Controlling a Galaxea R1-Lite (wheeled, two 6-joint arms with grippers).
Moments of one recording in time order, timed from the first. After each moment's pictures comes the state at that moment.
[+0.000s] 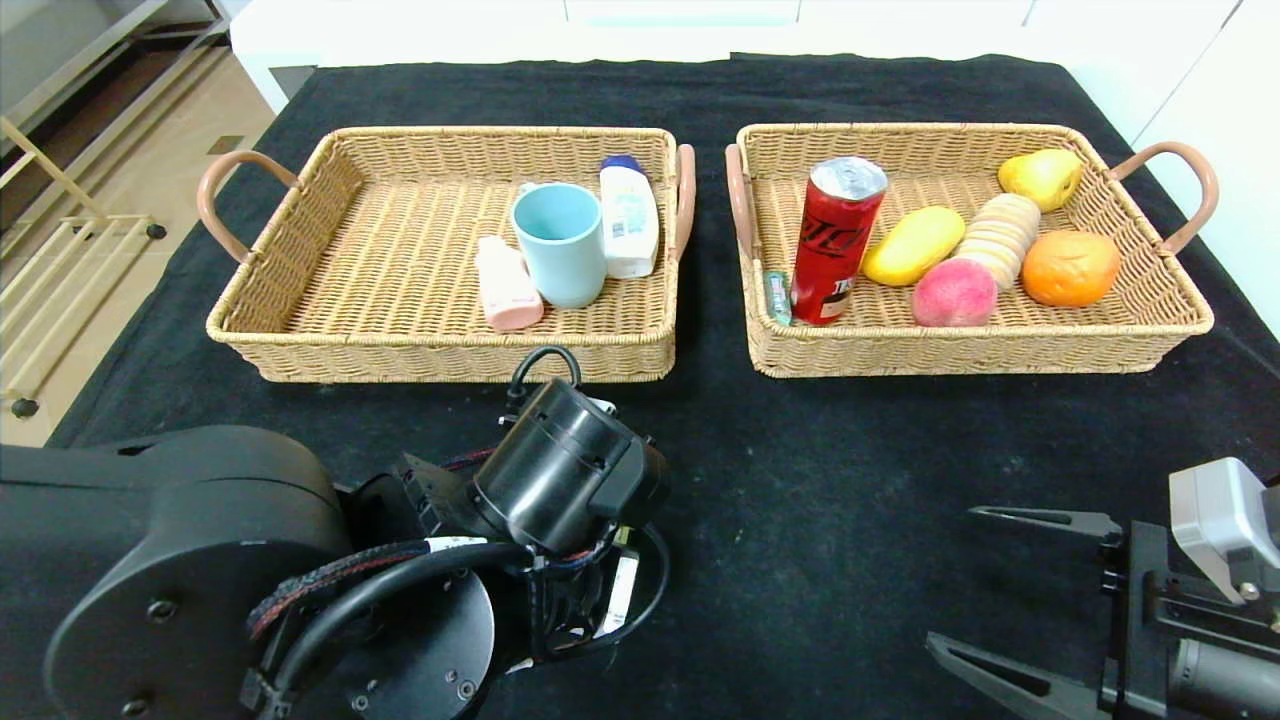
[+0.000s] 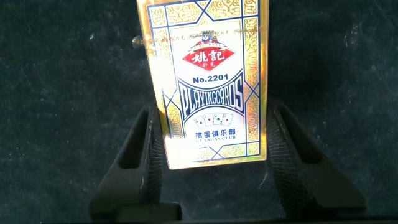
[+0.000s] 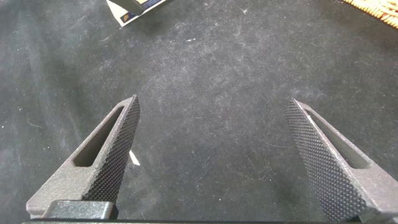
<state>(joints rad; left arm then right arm) -0.87 1.71 -1.11 0.29 0.52 -0.44 0.38 1.31 -0.30 -0.77 0.51 -0.25</state>
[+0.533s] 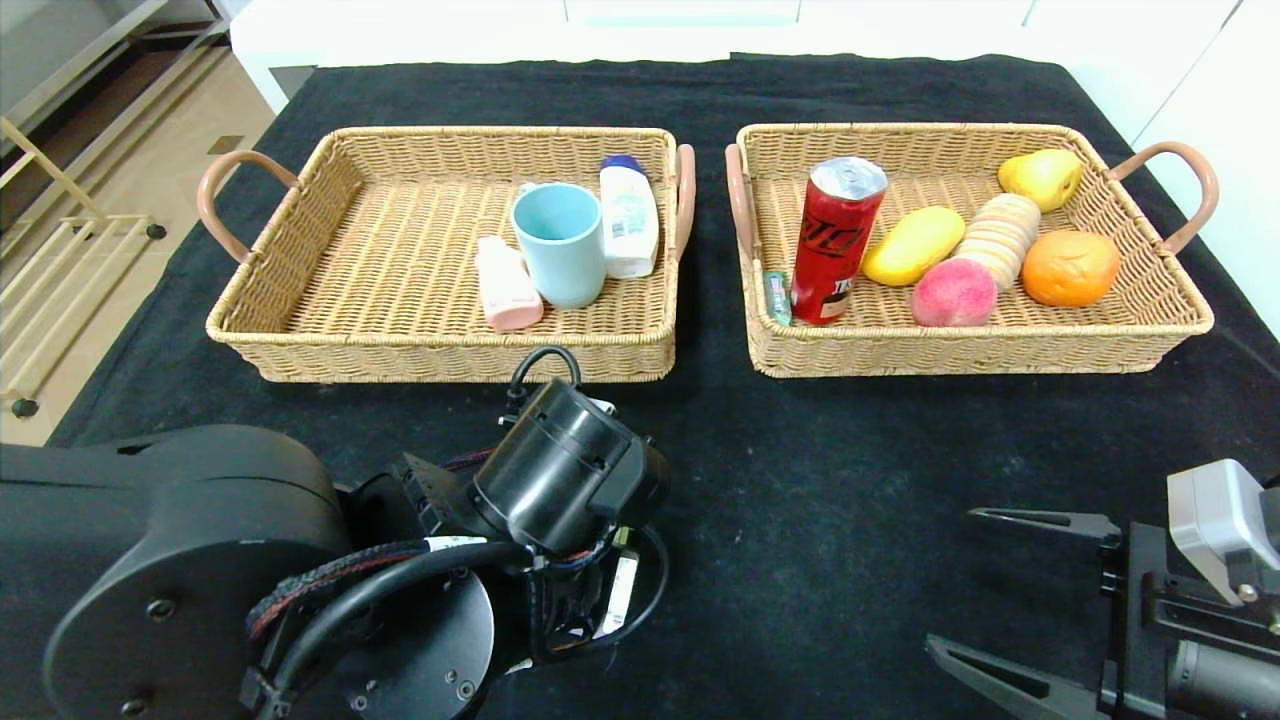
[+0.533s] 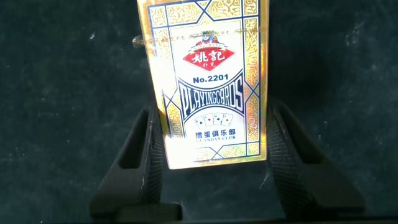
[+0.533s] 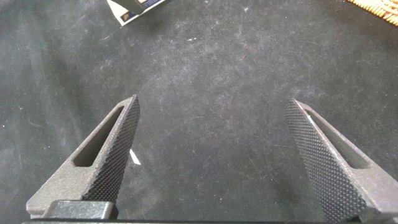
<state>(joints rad) -0.87 1.71 -1.11 0.30 0.53 -0.44 0.38 1.31 -0.30 -0.77 0.51 -0.25</state>
